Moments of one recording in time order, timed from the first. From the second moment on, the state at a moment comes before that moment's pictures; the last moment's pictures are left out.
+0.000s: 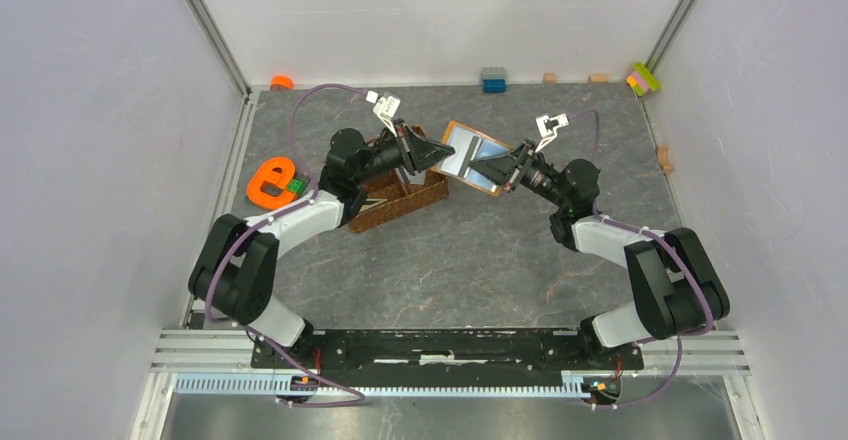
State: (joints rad) left arm -0.50 1.54 0.88 0.79 0.64 -0.67; right arm 0.31 1.46 0.57 1.12 -0.70 0.91
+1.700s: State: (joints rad) left arm -0.40 1.52 0.62 1.08 0.53 -0.96; right arm 0.38 1.55 0.74 0.99 -0.74 0.79
